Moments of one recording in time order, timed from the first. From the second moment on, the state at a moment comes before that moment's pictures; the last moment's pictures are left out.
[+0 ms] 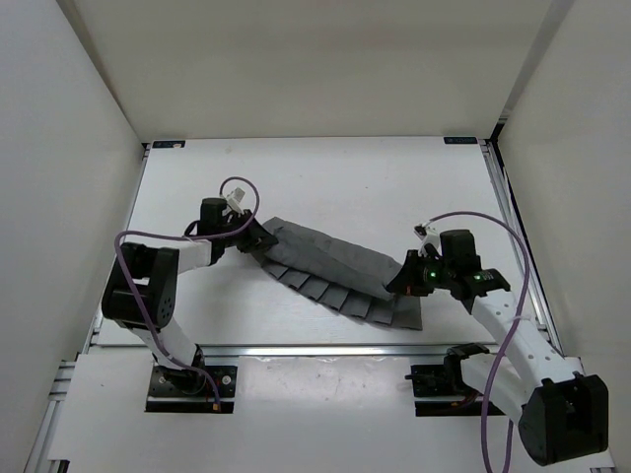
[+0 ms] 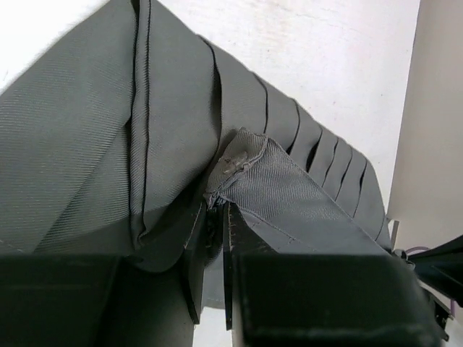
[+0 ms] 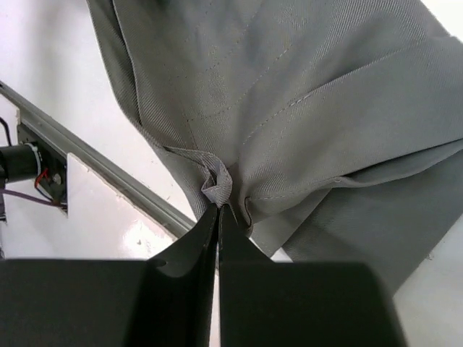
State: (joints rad) left arm -0.17 1.65 0.72 0.25 0.56 -0.65; right arm 0.25 0.92 0.56 -0.51 -0.56 0.33
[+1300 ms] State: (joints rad) left arm -0.12 1.83 0.86 0.68 0.68 -0.93; right arm 0.28 1.02 0.72 -0.47 -0.49 0.22
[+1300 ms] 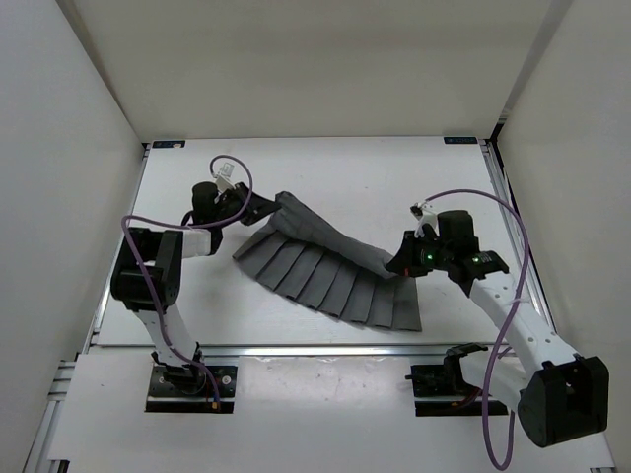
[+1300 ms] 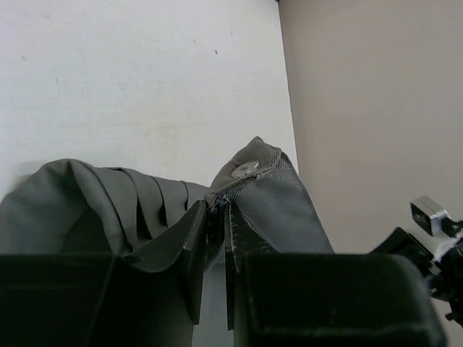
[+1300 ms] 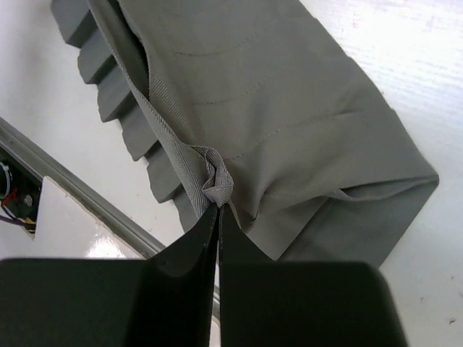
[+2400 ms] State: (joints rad) left arm -0.10 1.13 0.56 -0.23 0.62 -0.51; right arm 0.27 0.93 0.78 -0.89 -0.46 0.25
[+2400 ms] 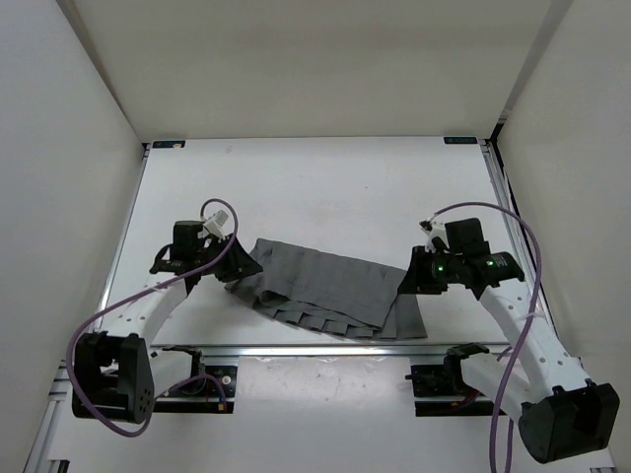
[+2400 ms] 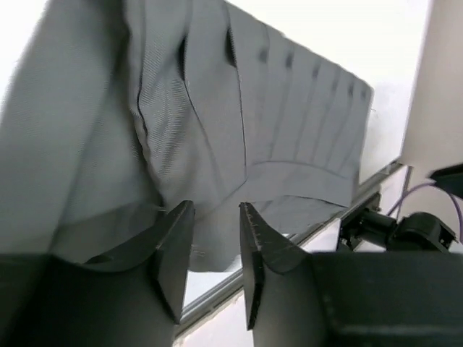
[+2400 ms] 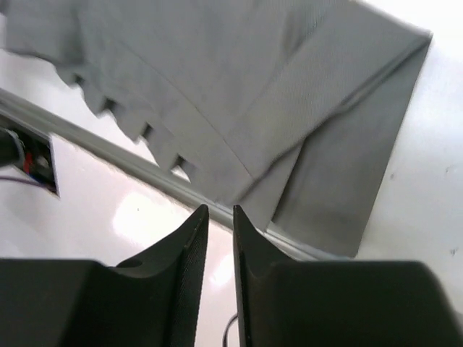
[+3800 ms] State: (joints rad) left arm -0.24 1.65 0.83 -0.11 0.24 -0.52; right arm 0.21 2.04 1.55 -0.68 -0.37 0.29
